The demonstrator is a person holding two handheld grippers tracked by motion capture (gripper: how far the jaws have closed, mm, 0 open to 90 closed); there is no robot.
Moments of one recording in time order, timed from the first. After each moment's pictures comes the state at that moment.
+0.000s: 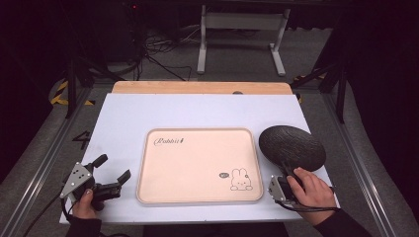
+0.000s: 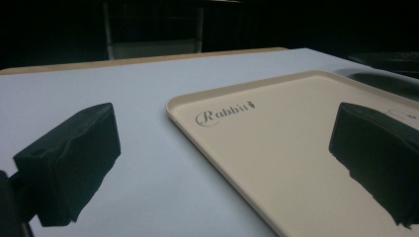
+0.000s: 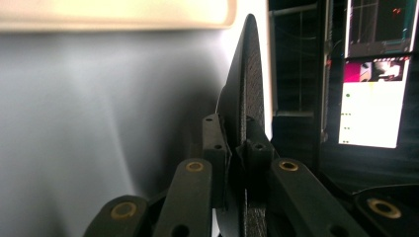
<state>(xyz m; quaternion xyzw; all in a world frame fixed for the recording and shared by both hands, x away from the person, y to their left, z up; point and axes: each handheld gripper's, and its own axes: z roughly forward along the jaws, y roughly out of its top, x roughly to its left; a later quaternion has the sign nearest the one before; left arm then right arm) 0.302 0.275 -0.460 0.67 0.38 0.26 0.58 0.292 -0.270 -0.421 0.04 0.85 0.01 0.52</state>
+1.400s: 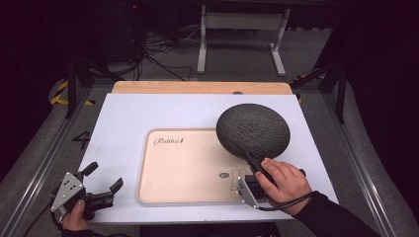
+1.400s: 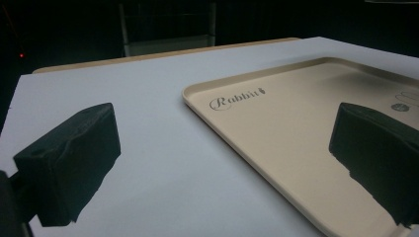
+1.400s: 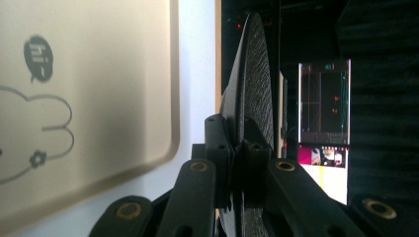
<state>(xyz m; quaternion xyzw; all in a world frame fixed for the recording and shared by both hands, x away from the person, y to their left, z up) 0.278 0.286 -0.461 0.67 0.39 0.29 0.56 0.283 -0.179 -0.366 -0.08 0.82 0.09 0.56</state>
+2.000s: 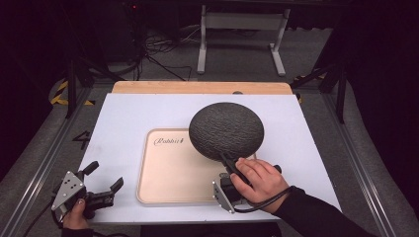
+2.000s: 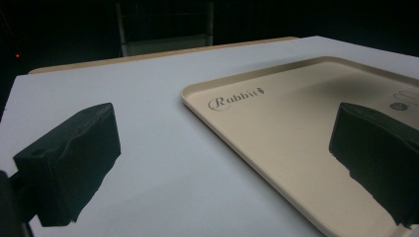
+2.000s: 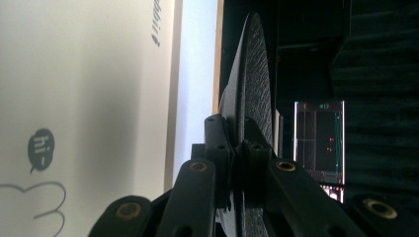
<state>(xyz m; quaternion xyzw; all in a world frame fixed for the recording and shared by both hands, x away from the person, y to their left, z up) 0.280 0.288 -0.461 0.68 0.38 0.29 0.56 0.281 -0.128 -0.361 -0.14 0.81 0.12 0.56</state>
